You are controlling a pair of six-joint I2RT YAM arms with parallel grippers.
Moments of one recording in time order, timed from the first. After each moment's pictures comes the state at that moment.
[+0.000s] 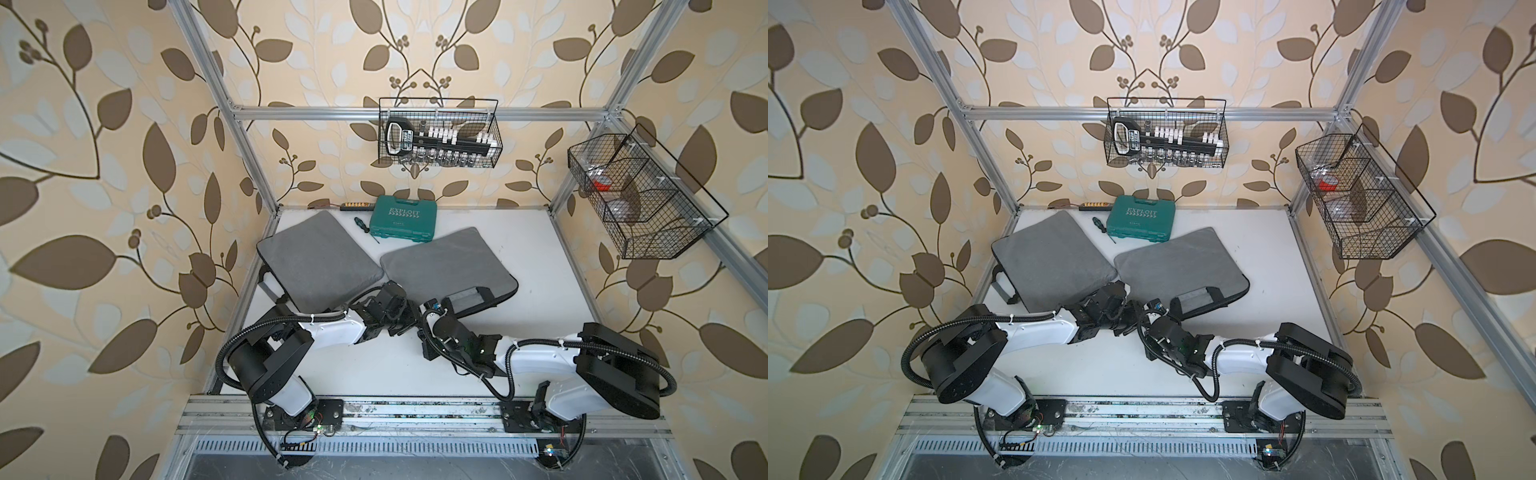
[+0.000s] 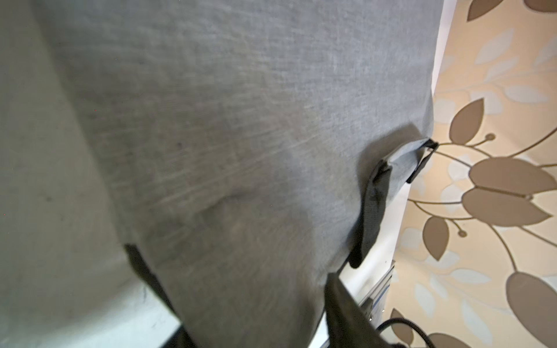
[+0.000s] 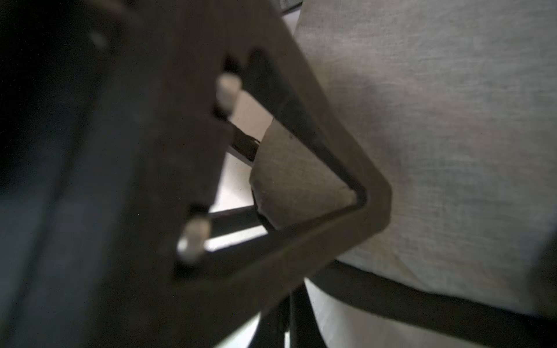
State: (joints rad) left arm -0.77 1.54 0.68 0.12 0.22 -1.21; right arm 1.03 1.47 0.51 0.24 0.21 0.57
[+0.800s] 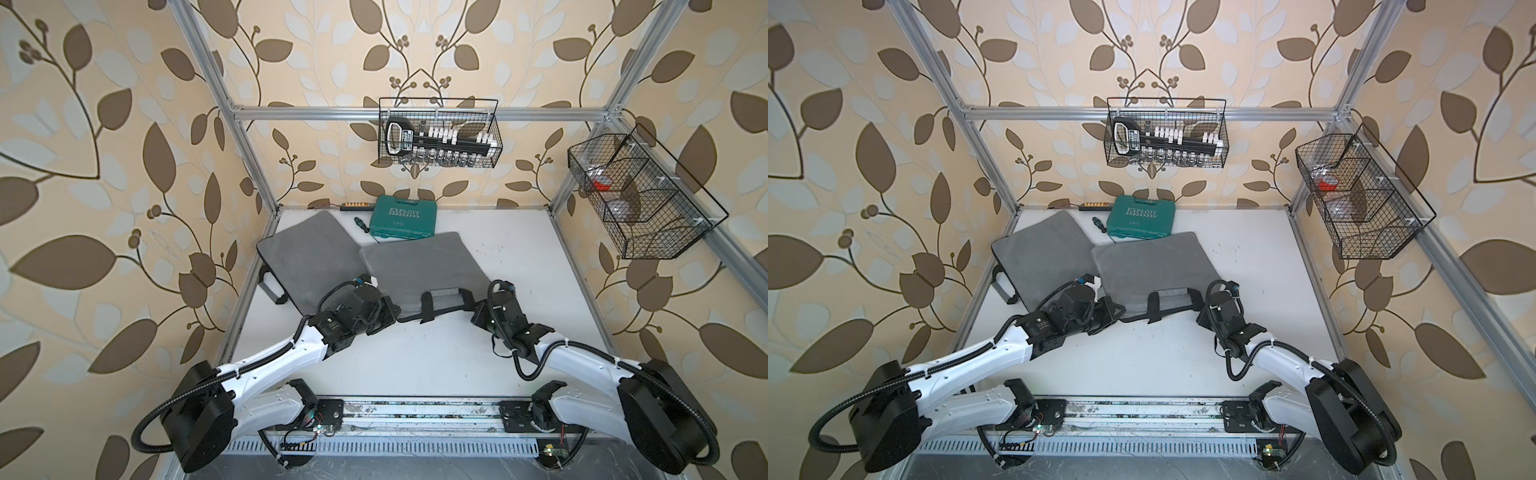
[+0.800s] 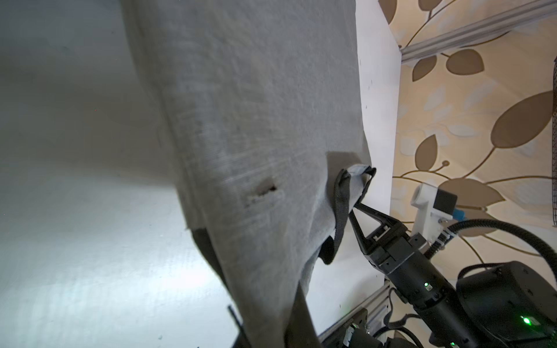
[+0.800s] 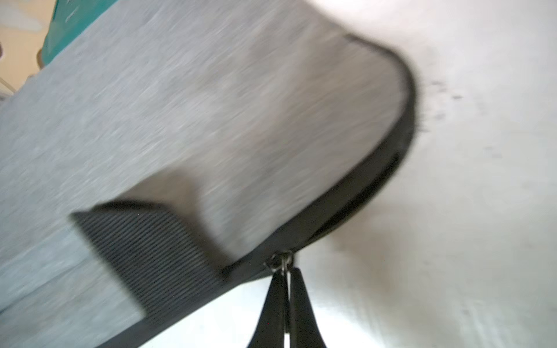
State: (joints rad) left arm -0.68 1.07 0.61 -0.21 0.10 -1.12; right arm 0.42 1.13 0.36 -0.02 0.18 0.87
